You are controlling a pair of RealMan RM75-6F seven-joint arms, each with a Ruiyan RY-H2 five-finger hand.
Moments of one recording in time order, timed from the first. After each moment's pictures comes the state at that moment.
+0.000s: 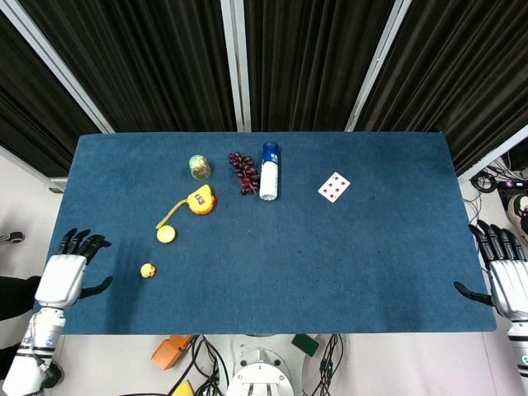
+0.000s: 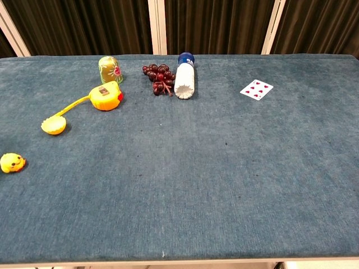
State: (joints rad) left arm -0.16 -1.26 -0.02 -1.60 1.49 1.36 0.10; right arm 0.07 -1.04 0.05 -1.59 -1.54 1.48 0.08
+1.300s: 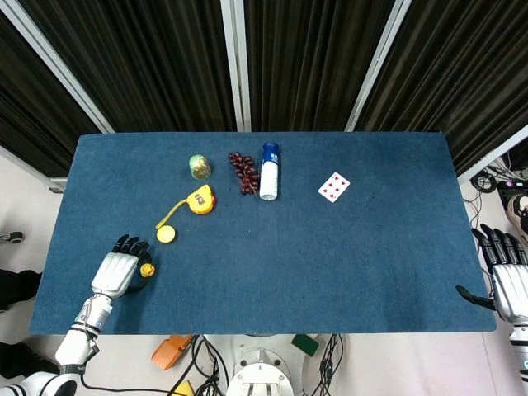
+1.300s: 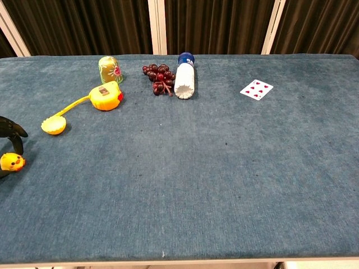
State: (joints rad) left arm -0.29 -1.47 0.00 -1.39 1.40 1.15 0.21; right arm 0.06 -1.04 0.04 -1.59 -1.54 1.49 0.08
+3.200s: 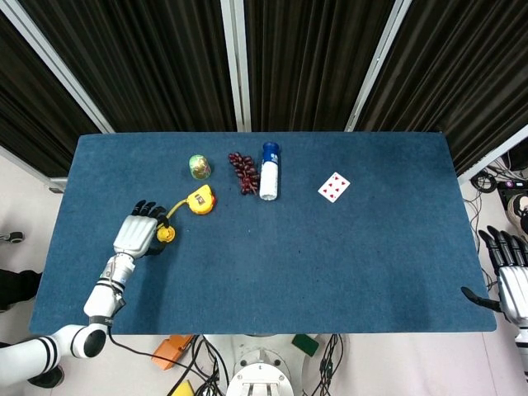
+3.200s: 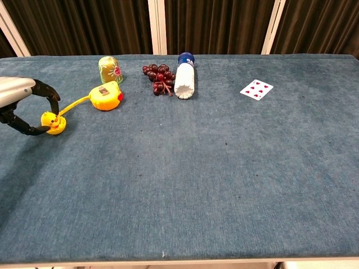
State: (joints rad) left arm -0.52 -1.52 -0.14 -1.38 1.15 1.00 0.31; right arm 0.04 -1.05 0.04 -1.56 -1.53 1.50 0.11
